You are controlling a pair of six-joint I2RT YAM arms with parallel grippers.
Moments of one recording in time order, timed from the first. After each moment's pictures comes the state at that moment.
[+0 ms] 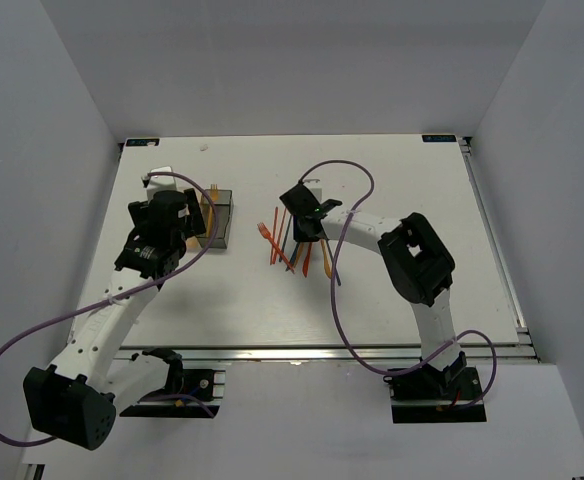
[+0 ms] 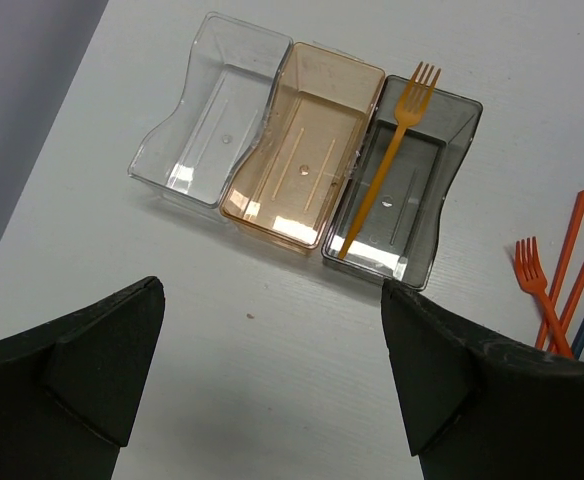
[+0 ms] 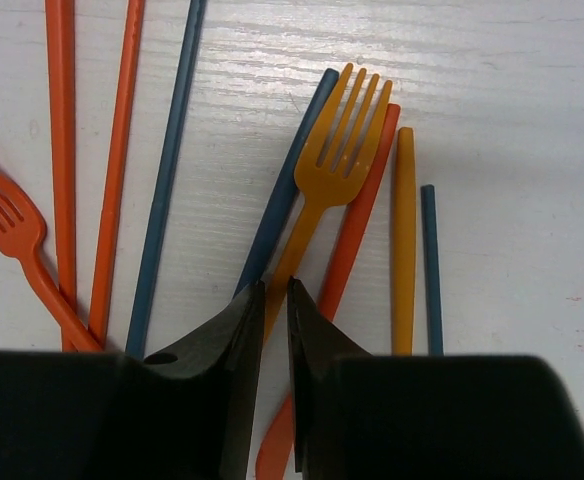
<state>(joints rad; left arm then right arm) -0.30 1.04 0.92 -0.44 -0.56 -0.28 0.76 2.09 1.50 -0.42 0.33 0.57</state>
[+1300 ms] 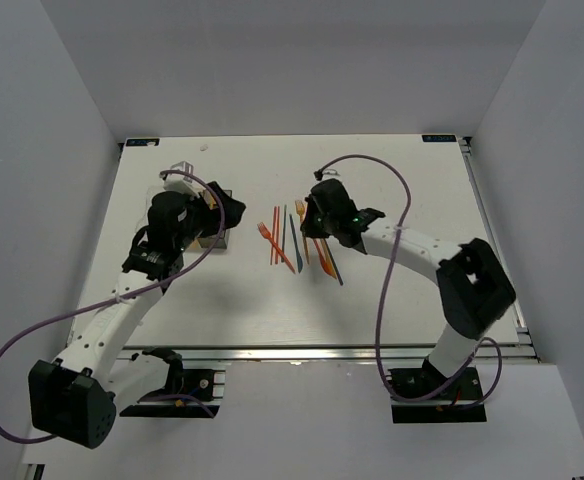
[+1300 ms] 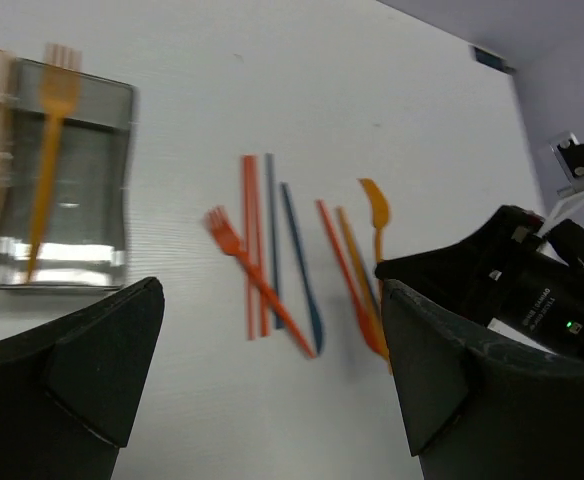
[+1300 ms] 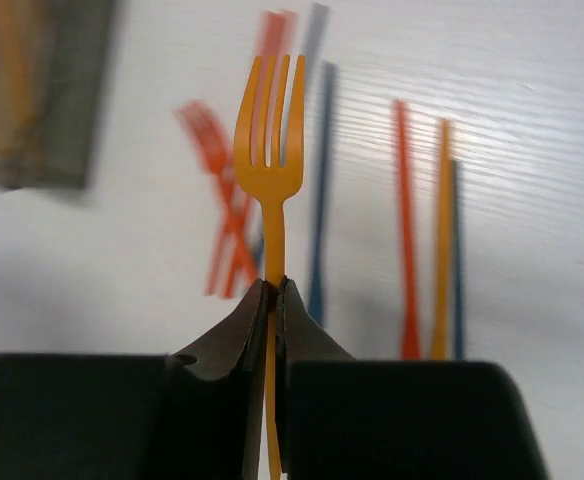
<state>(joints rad) -0.30 1.04 0.85 -0.18 0.00 -0.51 0.73 1.76 1.22 -0.22 0.16 0.57</state>
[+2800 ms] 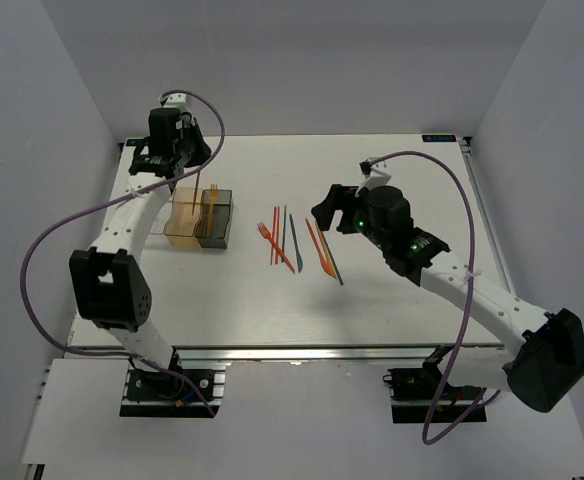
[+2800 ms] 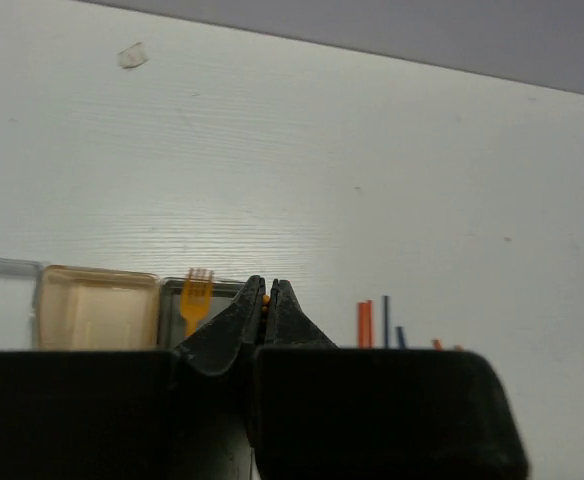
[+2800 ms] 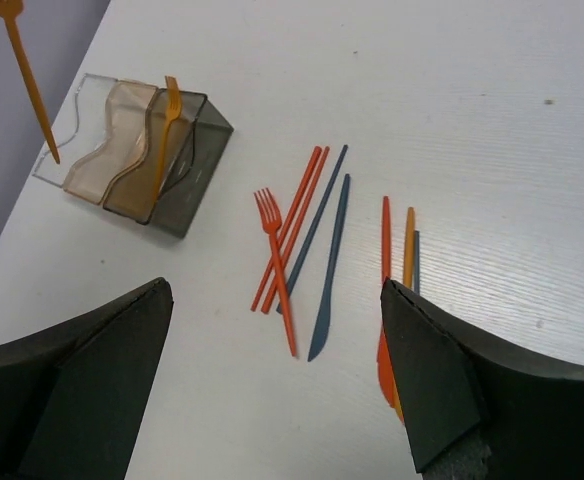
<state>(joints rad) -0.14 1.66 1.53 -0.31 0.08 -0.31 0.70 1.23 0.95 -0.03 0.11 0.47</state>
